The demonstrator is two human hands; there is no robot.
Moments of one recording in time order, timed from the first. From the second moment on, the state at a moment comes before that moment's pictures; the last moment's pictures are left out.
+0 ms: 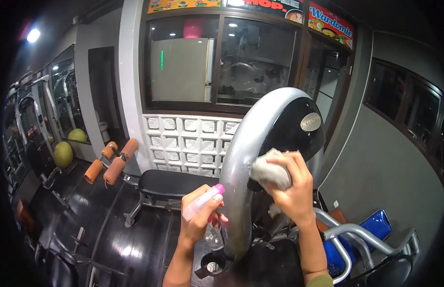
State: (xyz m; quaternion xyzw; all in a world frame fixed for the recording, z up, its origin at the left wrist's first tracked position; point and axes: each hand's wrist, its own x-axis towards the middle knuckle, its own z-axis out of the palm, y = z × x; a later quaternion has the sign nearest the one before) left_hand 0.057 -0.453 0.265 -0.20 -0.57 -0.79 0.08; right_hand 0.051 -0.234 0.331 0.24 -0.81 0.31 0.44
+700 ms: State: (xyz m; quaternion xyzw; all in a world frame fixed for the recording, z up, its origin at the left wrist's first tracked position) left_hand 0.055 -0.477 0.251 -0.22 -0.55 -0.80 -0.04; right_hand 0.040 -0.253 0.302 0.38 -0.83 0.07 0.39
